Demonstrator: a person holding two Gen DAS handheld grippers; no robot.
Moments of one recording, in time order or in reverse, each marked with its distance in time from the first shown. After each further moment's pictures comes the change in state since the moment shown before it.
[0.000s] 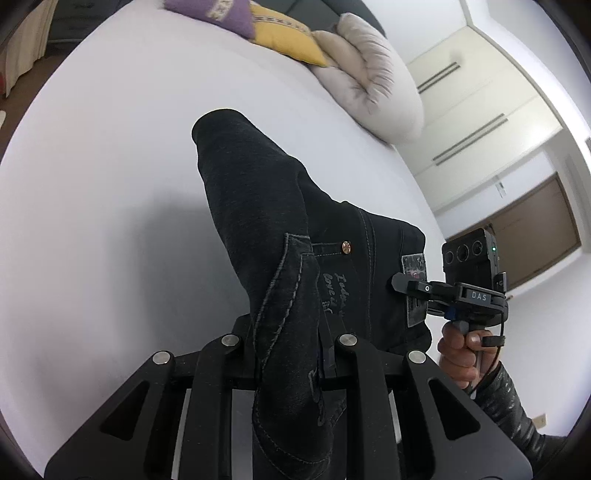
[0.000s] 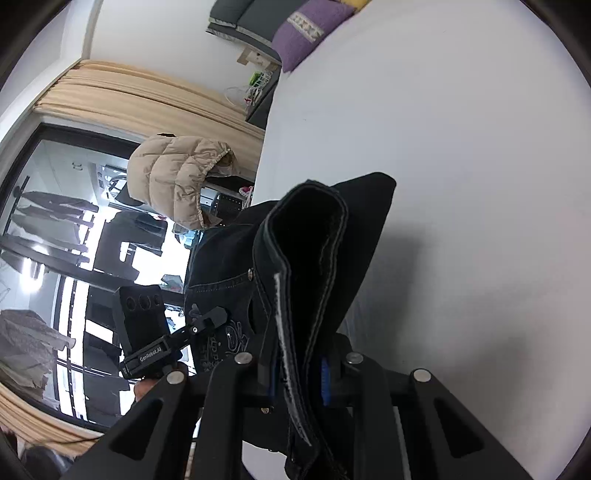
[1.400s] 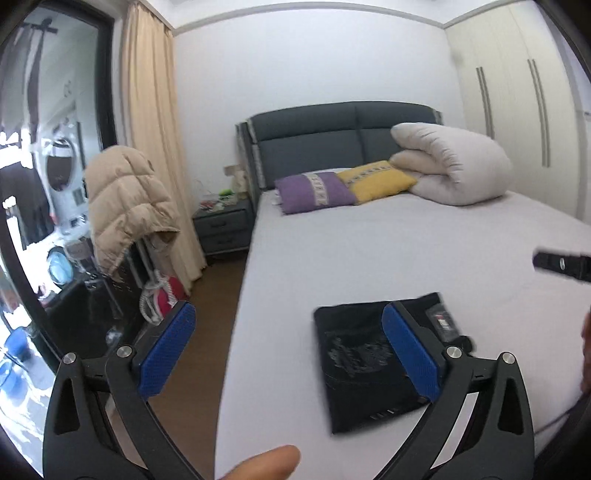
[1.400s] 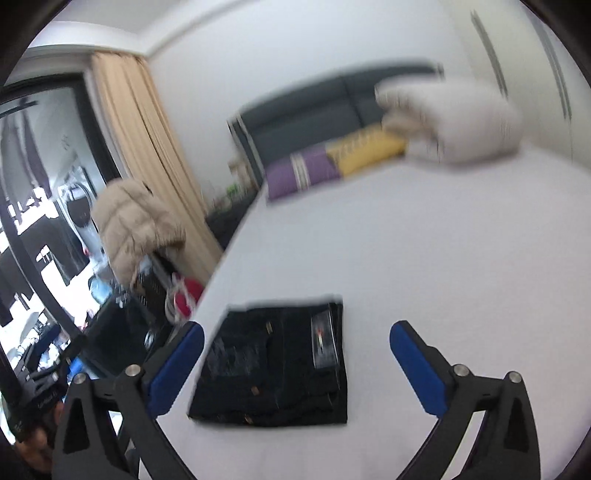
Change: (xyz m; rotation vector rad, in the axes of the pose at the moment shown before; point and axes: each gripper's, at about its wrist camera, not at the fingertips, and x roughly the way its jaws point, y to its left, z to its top) left arm -0.145 -0.179 -0.154 0.427 -0.661 0.802; right arm -0.129 0.150 -0.146 -0.402 -0.636 -0.465
